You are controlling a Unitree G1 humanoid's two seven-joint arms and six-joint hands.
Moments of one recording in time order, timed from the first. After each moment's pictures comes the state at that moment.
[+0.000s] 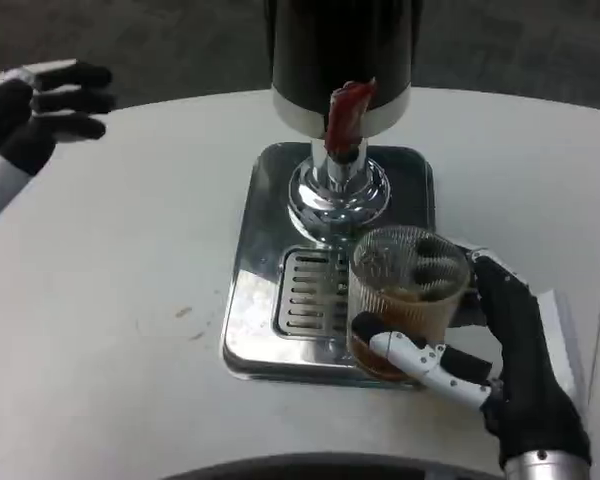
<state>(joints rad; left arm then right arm) -0.28 0.60 0.42 -0.08 -0.15 -0.23 -0.44 -0.01 0.01 0.22 -0.34 -0.46 0.10 -0.29</state>
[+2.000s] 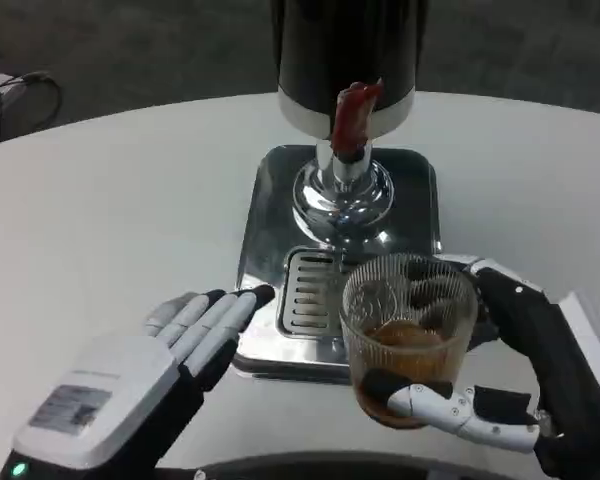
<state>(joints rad) 0.24 0.48 0.15 -0.53 0.60 -0.34 -0.28 0.17 -0.13 0.14 -0.65 -0.42 0.09 0.02</state>
